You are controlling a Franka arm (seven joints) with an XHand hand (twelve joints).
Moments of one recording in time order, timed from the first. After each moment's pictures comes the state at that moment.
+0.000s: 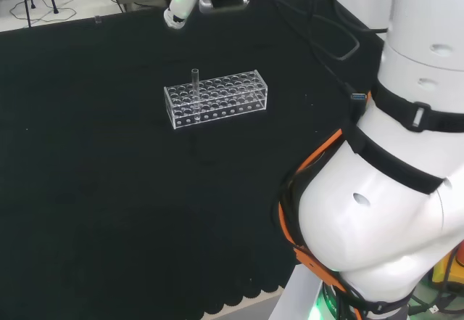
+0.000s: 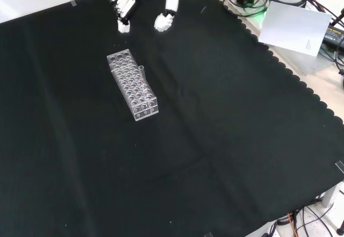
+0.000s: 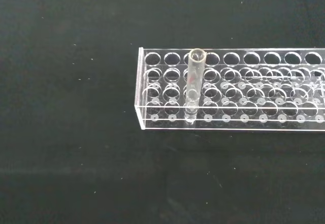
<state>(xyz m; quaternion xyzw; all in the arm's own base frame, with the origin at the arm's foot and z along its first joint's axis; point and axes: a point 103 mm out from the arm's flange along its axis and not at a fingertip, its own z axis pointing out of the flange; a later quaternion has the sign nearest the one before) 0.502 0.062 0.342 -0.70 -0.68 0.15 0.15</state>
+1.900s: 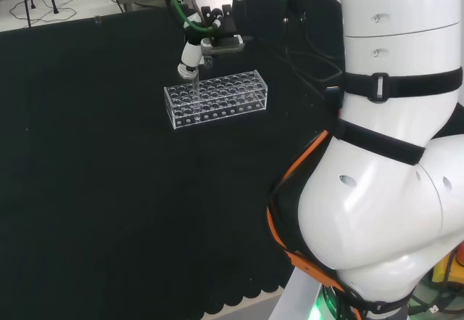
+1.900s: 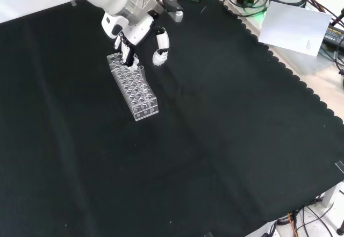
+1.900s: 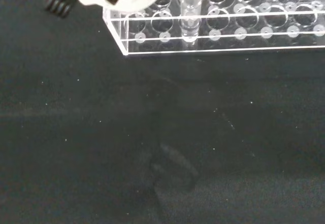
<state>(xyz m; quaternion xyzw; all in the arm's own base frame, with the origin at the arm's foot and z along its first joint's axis) 0.526 0.054 0.227 -0.68 -0.66 0.22 0.24</state>
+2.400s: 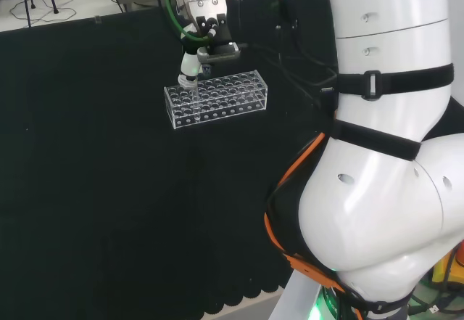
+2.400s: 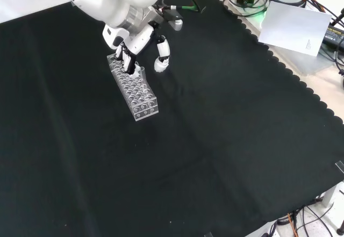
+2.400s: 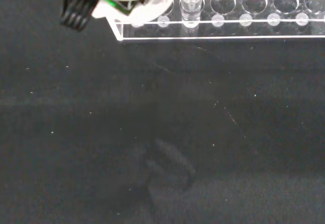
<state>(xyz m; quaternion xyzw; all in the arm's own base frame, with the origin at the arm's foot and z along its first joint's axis) 0.532 0.059 0.205 -0.67 -0.66 0.24 0.24</state>
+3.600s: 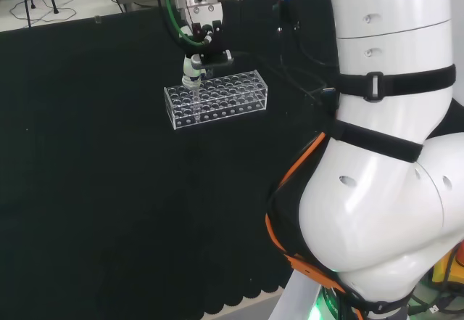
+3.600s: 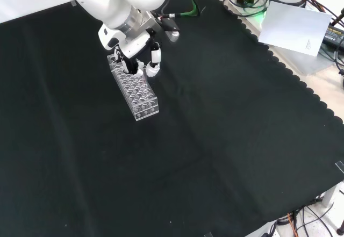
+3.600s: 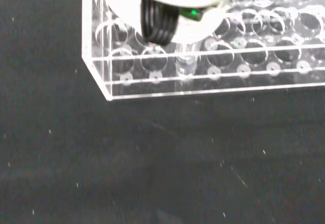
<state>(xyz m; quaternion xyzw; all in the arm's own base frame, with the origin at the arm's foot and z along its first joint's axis) 0.552 0.063 0.191 -0.72 -0.64 0.19 0.19</state>
